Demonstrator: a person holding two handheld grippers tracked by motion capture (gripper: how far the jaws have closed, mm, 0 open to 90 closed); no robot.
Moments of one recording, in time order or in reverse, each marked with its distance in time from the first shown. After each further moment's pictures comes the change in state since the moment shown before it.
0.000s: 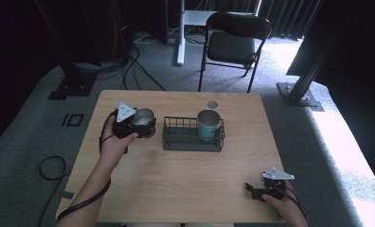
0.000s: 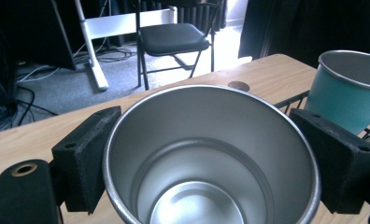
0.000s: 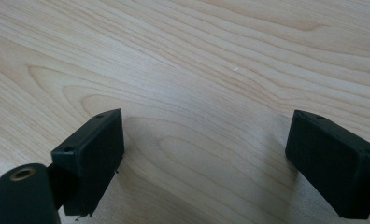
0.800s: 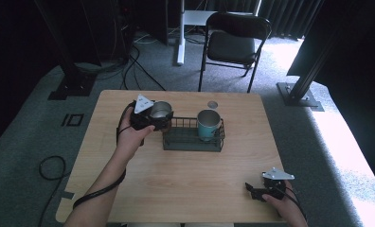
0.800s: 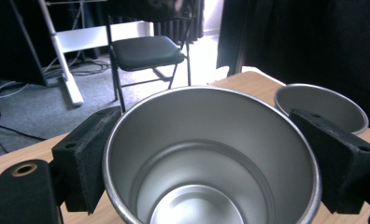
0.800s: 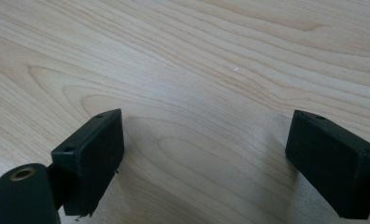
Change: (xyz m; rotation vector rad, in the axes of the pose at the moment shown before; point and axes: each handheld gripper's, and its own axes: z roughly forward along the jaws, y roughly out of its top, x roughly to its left) left arm -0.035 0.029 0.032 -0.033 -0.081 0.026; right arm 0.000 0.000 0.000 0.000 0.000 0.000
